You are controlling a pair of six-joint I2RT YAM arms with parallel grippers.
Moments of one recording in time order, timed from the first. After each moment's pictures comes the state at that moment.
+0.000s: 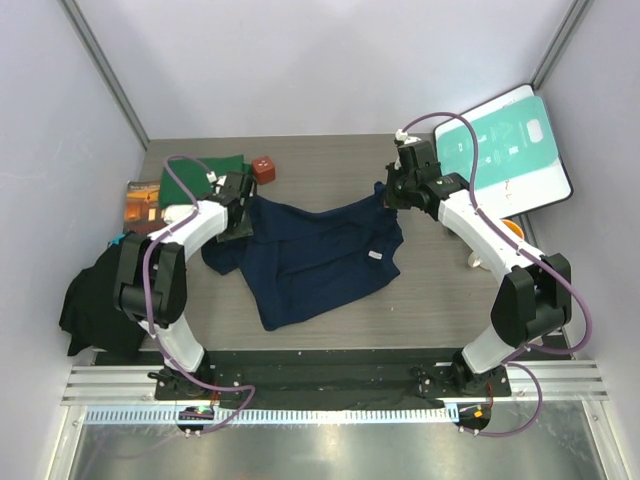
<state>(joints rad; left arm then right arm) -0.26 1.73 1.19 -0.57 -0.36 -0.47 0.37 1.58 1.36 -0.53 0.03 0.35</state>
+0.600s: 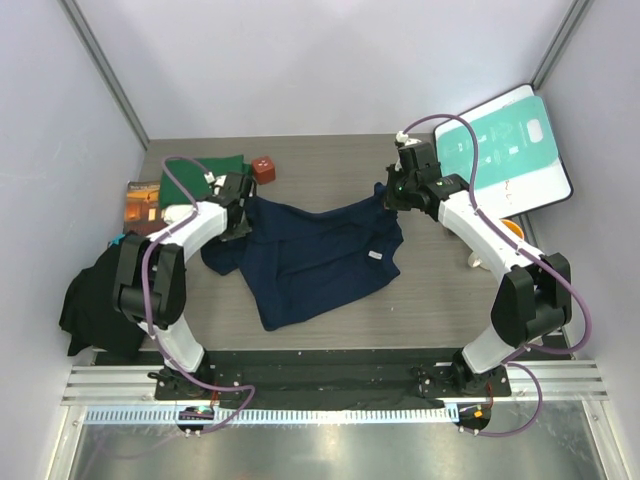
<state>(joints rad) -0.26 1.74 1.18 -0.55 -0.38 -0.50 0.36 1.58 1.34 -0.52 0.02 0.36</state>
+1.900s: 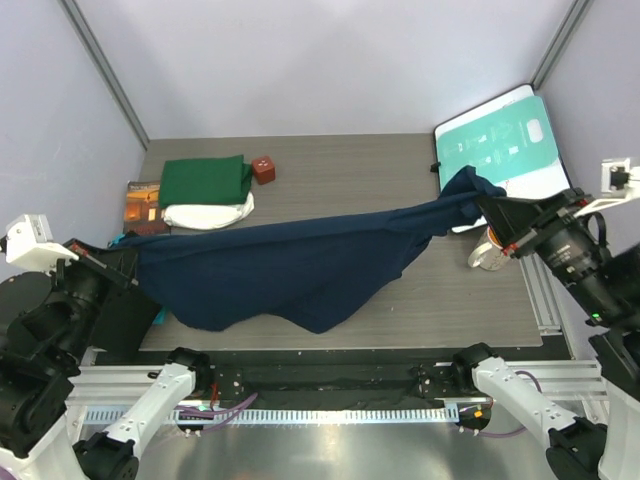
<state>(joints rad) -0.26 0.72 1.78 -1.31 -0.31 -0.58 0.36 0.77 1.67 -0.83 -0.07 0.46</state>
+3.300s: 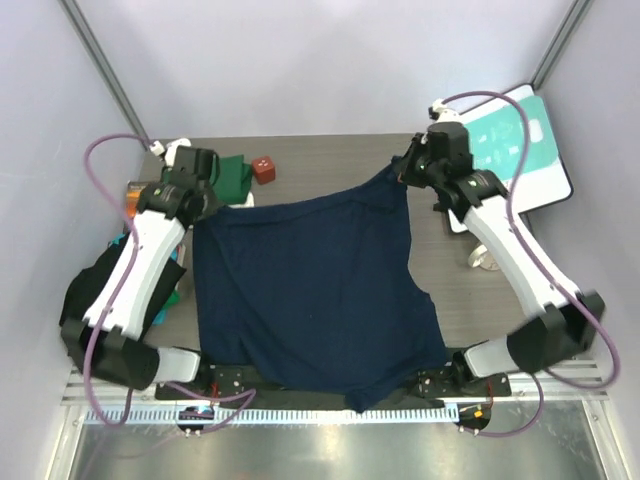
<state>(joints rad) -0.24 1.30 1.42 -0.94 -0.41 -0.56 0.34 1.37 1.46 -0.51 0.07 0.47</state>
